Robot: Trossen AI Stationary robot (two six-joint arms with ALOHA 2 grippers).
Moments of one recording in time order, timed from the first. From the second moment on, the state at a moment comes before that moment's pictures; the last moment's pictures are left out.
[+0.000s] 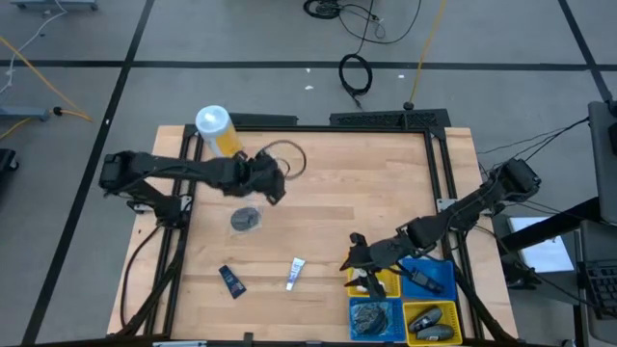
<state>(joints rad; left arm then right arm) 0.06 1.49 1.17 -0.90 -0.56 -0.63 0.48 1.45 0.83 0.04 0.00 0.37</state>
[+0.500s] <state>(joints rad) 0.45 1.52 0.98 -0.47 -0.22 -0.42 0.48 1.45 0.83 0.04 0.00 0.32</state>
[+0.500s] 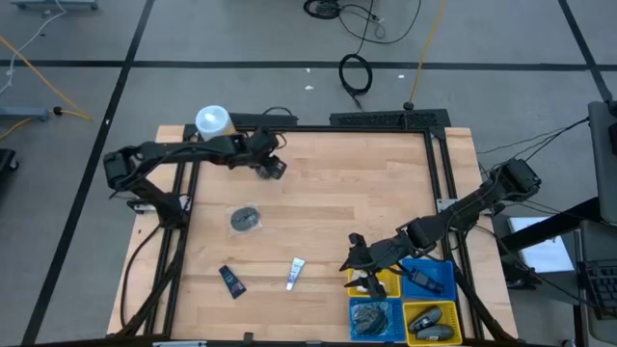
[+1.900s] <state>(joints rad) 0.41 1.80 1.10 -0.56 -0.20 -0.42 0.48 1.45 0.83 0.06 0.00 0.29</state>
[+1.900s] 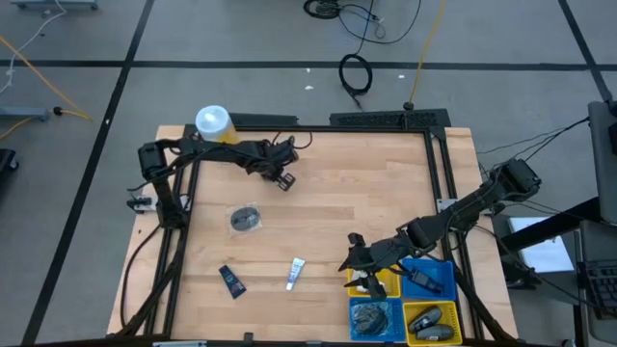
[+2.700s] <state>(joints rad) 0.16 1.50 1.20 -0.69 -0.07 -0.37 0.42 1.46 0.83 0.07 0.24 0.10</state>
